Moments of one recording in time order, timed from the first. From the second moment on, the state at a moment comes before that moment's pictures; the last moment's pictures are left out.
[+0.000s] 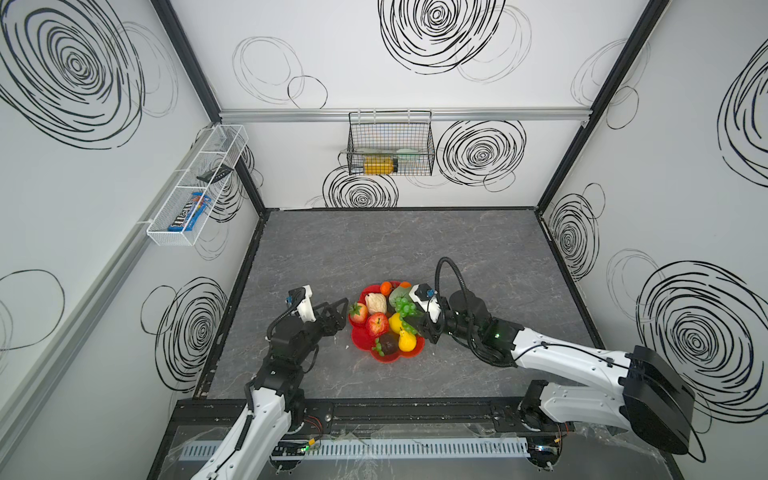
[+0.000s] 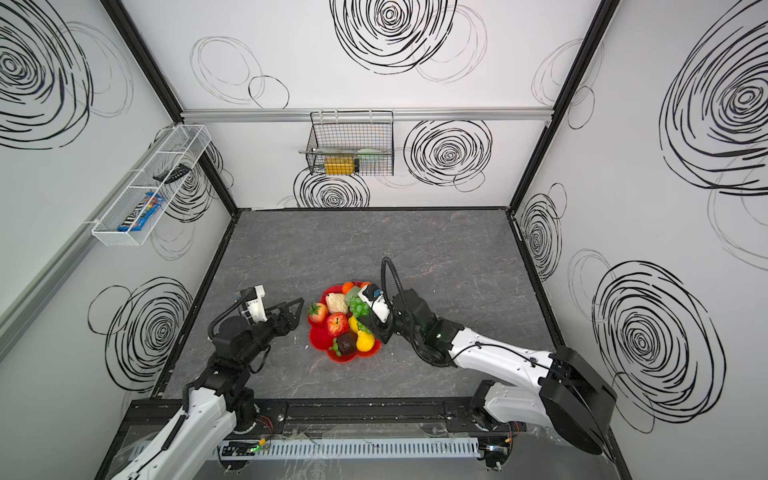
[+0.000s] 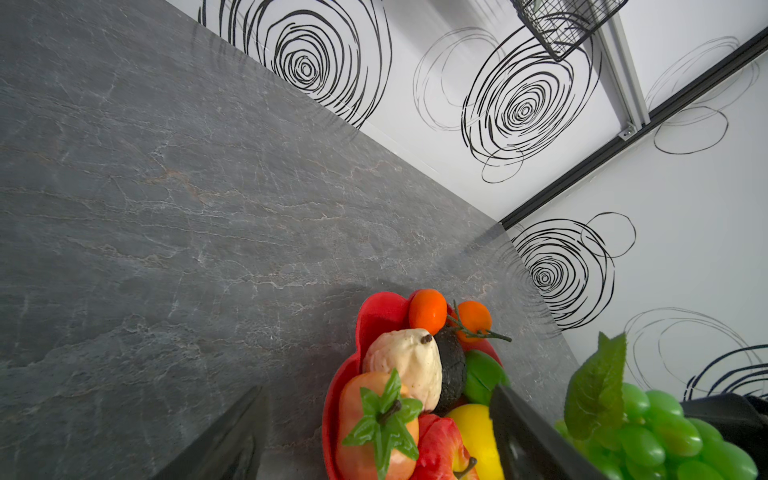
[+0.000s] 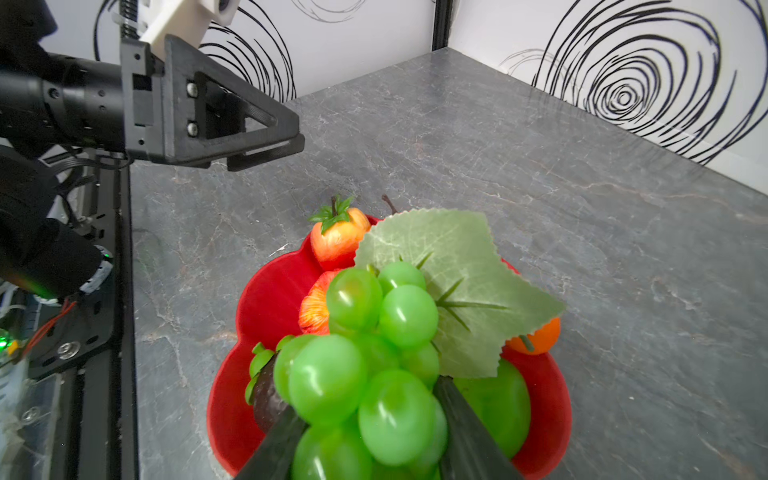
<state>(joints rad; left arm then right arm) -0.17 0.54 0.09 0.19 0.25 -0.65 0.92 1.20 0.59 0.19 -0.10 -0.02</state>
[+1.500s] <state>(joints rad) -0.17 0.50 0.11 0.17 0.19 -0.66 0.93 1.23 0.76 0.04 0.00 -0.14</state>
